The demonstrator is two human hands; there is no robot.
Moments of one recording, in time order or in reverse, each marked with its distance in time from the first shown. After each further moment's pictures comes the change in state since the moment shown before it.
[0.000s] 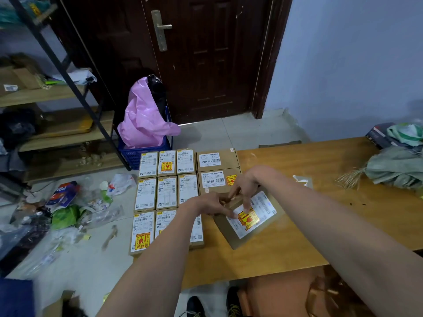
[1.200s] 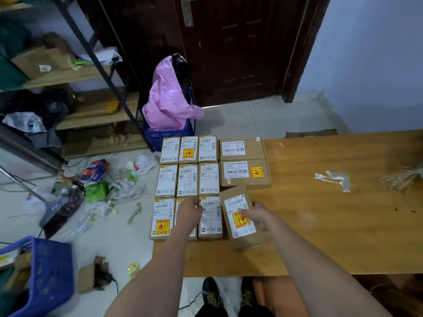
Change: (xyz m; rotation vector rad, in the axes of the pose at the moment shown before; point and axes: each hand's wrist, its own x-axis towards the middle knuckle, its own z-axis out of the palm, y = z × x) left_hand -0.015 -0.126 0.013 -0.136 0.798 -0.271; right_hand 0.148 -0.029 0.133 1.506 0.244 0.188
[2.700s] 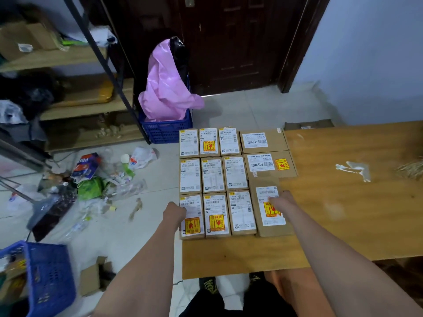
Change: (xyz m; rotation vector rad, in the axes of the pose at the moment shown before) left_hand 0.065 -0.121 -0.089 -0.137 -0.157 -0.462; right_hand -0.009 -0.033 0.053 -0.086 0.483 0.054
